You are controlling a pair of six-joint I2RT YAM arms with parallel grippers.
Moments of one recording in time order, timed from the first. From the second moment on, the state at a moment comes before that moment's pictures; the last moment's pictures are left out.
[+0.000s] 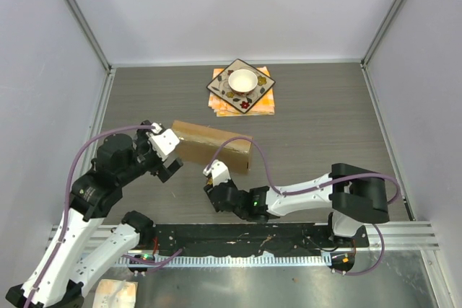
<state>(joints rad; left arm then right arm) -0.48 0.63 0.95 -0.76 0.16 0.47 1.40 1.61 0.82 0.08 0.54 0.50</state>
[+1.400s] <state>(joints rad) -0.48 0.54 1.16 -0.77 0.35 0.23 1.60 1.16 1.13 0.08 0.92 0.31</state>
